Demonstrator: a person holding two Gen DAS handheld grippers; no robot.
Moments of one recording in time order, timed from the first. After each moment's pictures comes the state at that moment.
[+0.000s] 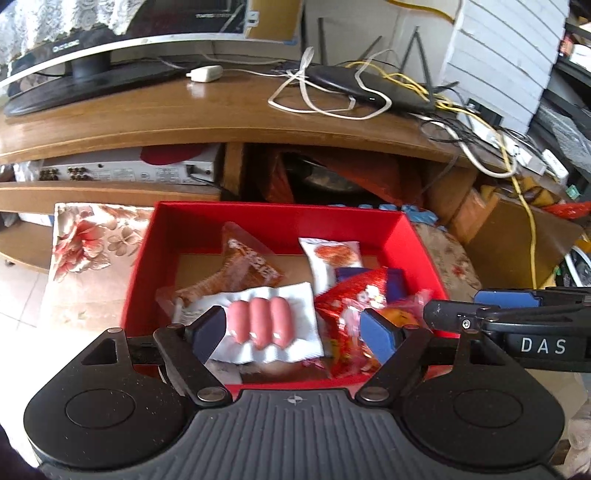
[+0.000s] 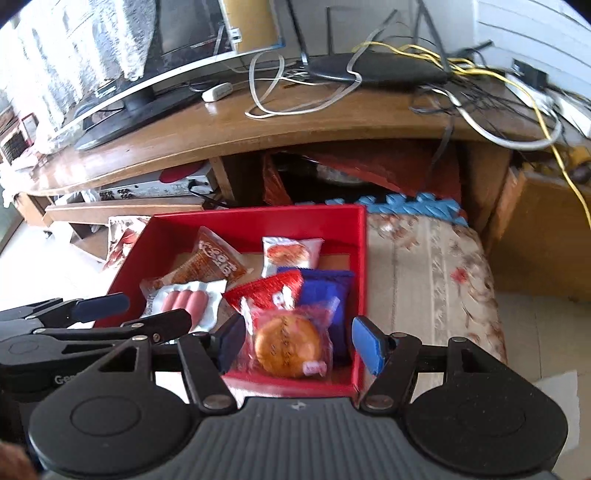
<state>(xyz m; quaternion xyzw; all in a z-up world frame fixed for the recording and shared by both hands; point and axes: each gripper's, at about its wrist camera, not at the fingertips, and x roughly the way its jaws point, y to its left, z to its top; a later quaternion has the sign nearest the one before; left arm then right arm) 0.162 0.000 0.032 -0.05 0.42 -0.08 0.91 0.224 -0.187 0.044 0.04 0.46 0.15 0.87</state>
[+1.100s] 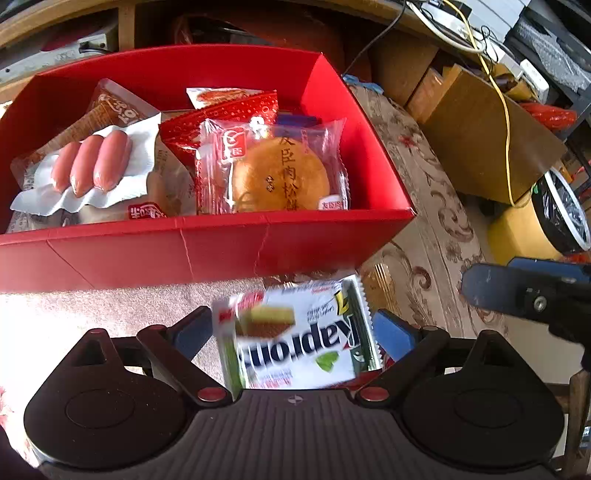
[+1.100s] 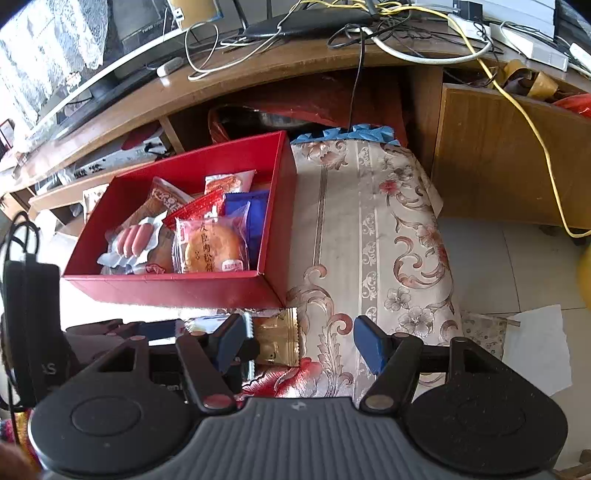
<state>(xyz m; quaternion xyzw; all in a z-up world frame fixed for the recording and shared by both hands) 0.151 -0.082 -0.054 -0.05 0.53 -0.13 0.84 0.178 -0.256 0.016 0.06 0.51 0.12 0.85</state>
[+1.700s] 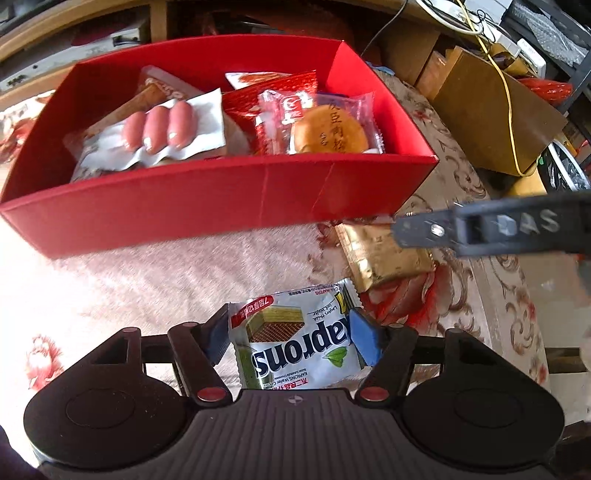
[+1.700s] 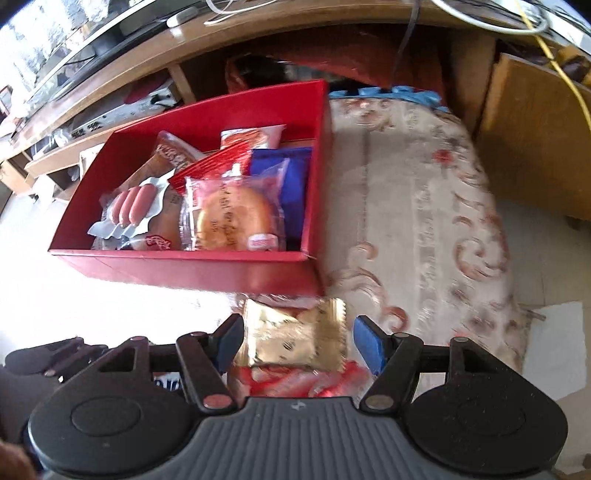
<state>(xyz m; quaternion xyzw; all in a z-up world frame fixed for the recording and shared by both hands) 0.116 -0.047 -0.048 -0.02 0.54 -0.13 0.83 0.204 -0.208 -0.022 0.04 0.55 0.15 0.82</state>
